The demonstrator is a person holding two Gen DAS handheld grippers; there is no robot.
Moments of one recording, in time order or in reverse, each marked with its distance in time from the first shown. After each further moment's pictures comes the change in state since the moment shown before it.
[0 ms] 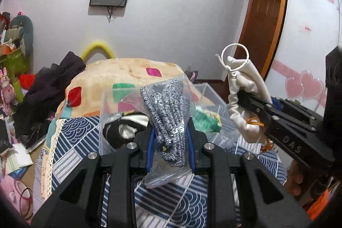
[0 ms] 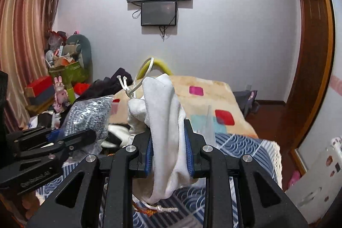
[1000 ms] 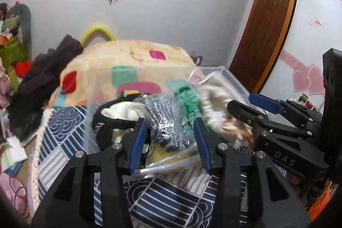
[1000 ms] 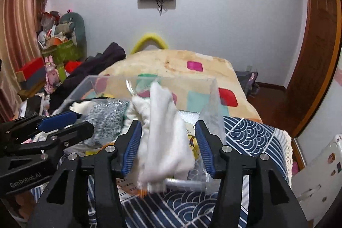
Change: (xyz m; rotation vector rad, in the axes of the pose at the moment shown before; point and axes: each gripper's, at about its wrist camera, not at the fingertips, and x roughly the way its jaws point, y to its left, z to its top) left arm 0.054 0.014 -0.010 -0.001 0.099 0.023; right arm 0.040 -0.010 -0.008 -0.007 0.157 -0.002
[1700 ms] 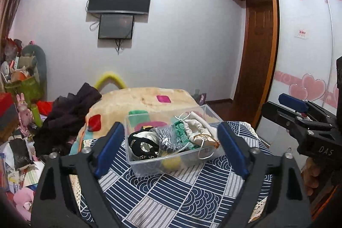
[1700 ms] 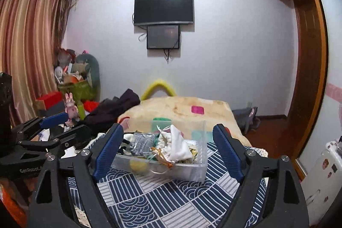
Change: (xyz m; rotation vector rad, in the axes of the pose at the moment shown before) left arm -0.147 -0.032 -0.015 0.101 -0.291 0.070; right arm -0.125 0.013 -0.005 0.018 -0.309 0.047
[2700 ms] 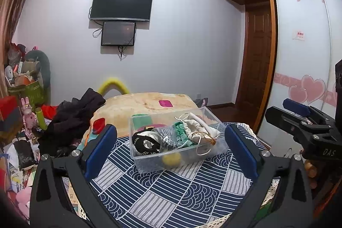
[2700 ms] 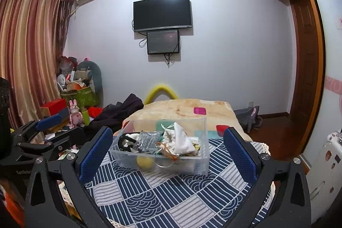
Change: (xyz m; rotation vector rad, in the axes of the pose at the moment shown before) left arm -0.024 -0.003 -0.010 0.012 -0.038 0.014; right arm -0.019 0.005 -0.019 0.042 -0.038 0.009
